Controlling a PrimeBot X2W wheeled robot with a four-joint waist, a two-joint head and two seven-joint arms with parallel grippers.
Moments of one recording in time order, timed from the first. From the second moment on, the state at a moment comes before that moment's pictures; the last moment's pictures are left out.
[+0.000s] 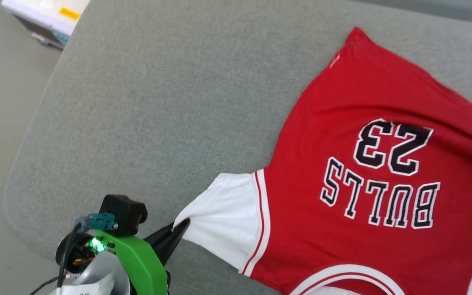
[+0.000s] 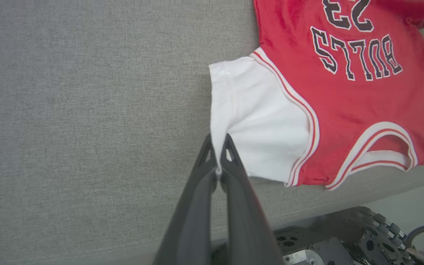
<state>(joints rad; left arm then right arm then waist) -0.15 0.75 -0.65 -0.45 -0.85 0.24 0.36 -0.49 -0.48 -0.25 0.28 0.38 0.13 1.19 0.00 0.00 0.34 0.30</state>
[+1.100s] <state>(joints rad) -0.10 0.64 -0.66 -0.33 -0.86 0.26 0.24 0.16 -0.23 -0.41 -0.11 0.43 0.13 1.20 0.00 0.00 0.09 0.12</state>
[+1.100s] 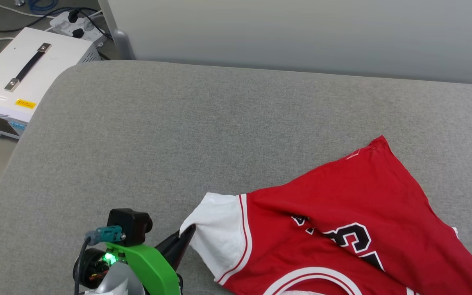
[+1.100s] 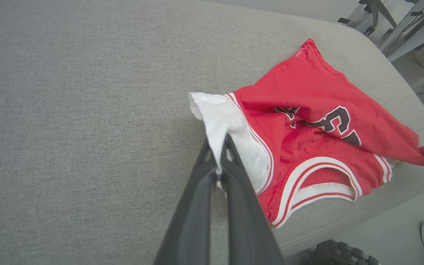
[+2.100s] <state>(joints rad) -0.24 0.61 -0.70 -0.40 -0.80 0.20 0.24 -0.54 -0.43 -0.17 0.05 0.40 0.13 1.27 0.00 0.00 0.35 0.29</state>
